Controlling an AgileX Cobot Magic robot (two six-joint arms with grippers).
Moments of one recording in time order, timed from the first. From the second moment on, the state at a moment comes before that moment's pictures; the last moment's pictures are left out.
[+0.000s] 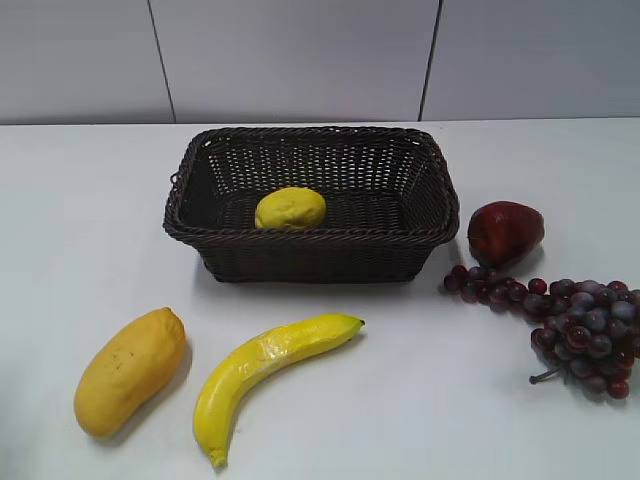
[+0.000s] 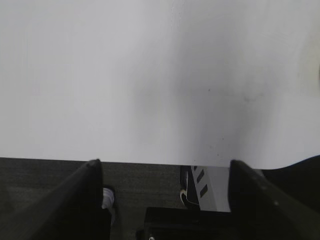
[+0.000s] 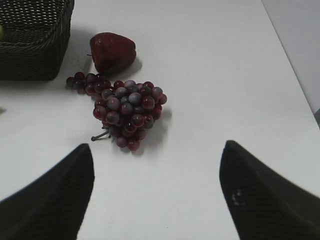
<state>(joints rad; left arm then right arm) 0.00 1.26 -0.78 -0.06 1.14 0.12 0.06 -0.01 -0.50 0.02 1.04 0.01</state>
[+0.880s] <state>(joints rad) 0.00 0.29 -0.50 -0.05 1.07 0.03 0.06 -0.01 -0.50 0.02 1.04 0.01</state>
